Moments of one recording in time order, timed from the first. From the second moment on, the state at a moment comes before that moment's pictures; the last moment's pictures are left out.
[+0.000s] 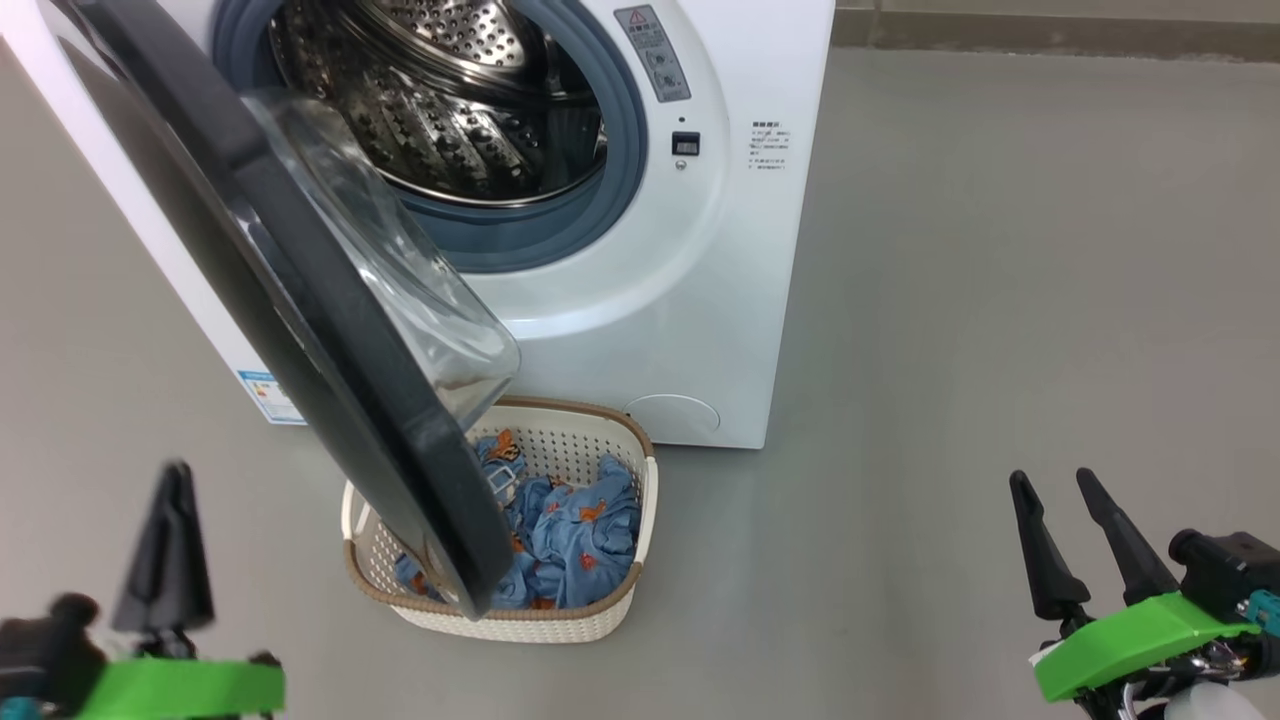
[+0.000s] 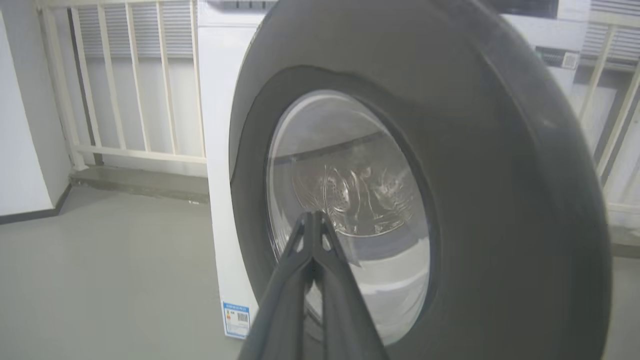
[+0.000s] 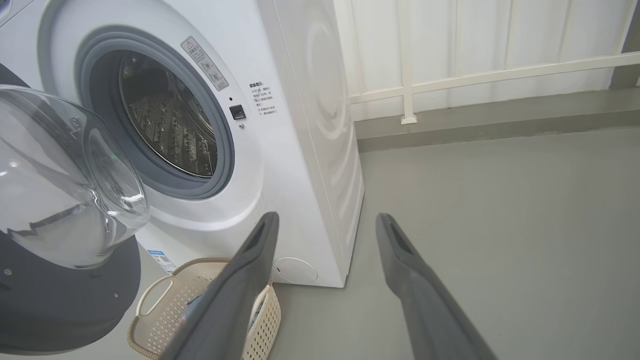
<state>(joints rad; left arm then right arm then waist) -0.10 0.16 0.06 0.17 -0.33 -0.10 -0.26 -0.09 -0.24 0.13 0.33 0.52 0.13 -0.25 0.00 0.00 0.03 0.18</state>
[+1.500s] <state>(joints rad) -0.16 0.07 -0.34 0.07 -0.40 -0.06 -0.02 -0.09 -0.23 0.13 0.31 0.43 0.13 -0.25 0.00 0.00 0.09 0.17</state>
